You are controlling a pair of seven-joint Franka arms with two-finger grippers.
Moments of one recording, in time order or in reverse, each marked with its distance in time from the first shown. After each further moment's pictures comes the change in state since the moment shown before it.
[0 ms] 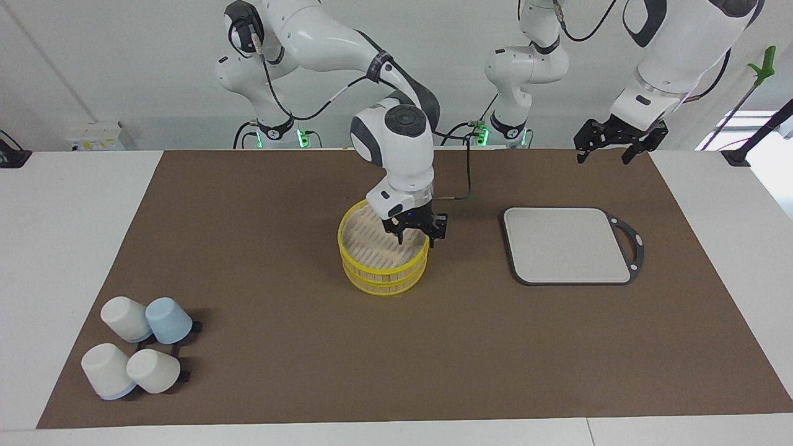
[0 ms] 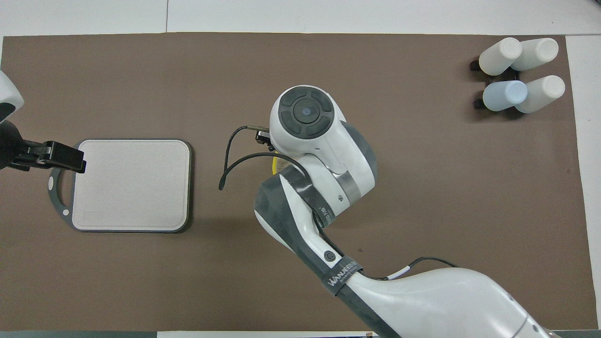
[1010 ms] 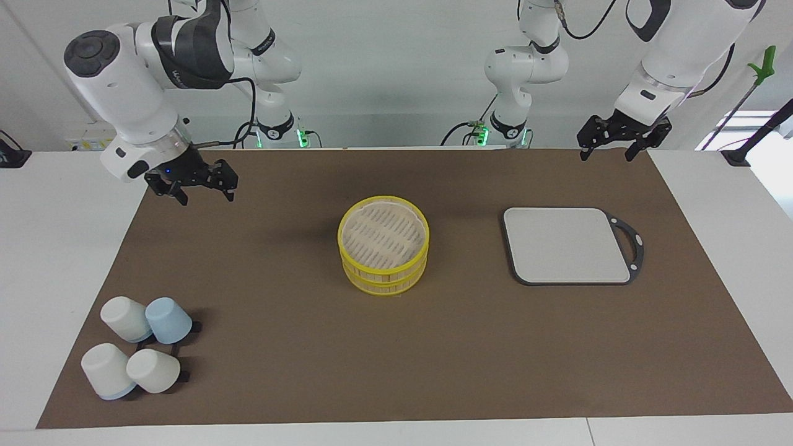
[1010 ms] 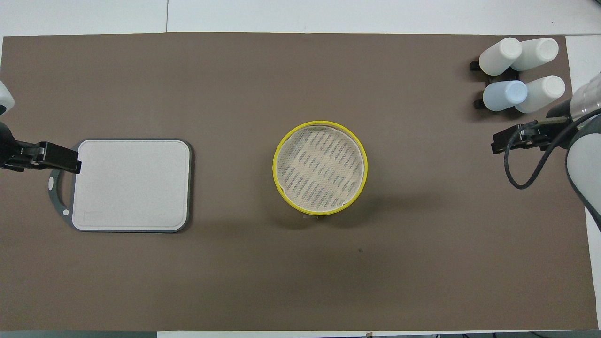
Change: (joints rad) left arm 0.000 -0.007 0.003 0.000 0.000 0.000 0.000; right arm -0.588 -0.444 -0.004 -0.308 -0.002 -0.303 -0.831
